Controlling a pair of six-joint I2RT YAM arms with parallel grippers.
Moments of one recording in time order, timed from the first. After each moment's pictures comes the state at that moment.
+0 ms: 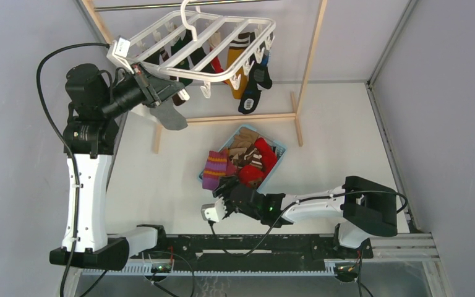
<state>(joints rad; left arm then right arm) -0.06 1.18 1.69 -0.59 0.72 -0.51 1.32 1.57 0.76 0.33 0.28 -1.05</state>
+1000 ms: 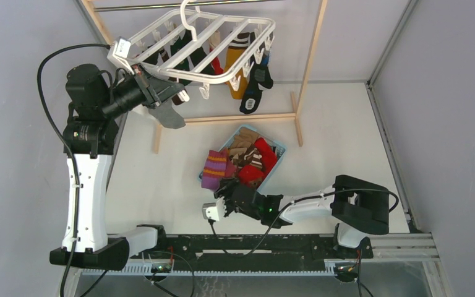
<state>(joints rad) -0.06 1.18 1.69 -0.61 0.72 -0.51 1.30 1.62 0.71 0.48 0.25 -1.02</state>
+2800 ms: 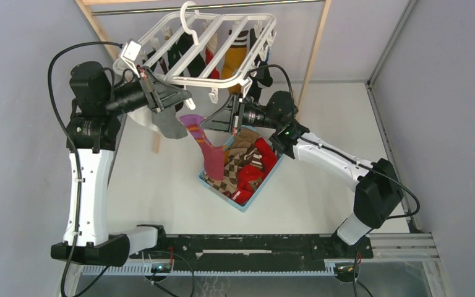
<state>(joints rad) -0.05 1.21 1.69 -0.61 0.94 -0.46 0.74 1.61 1.34 0.53 -0.78 0.91</state>
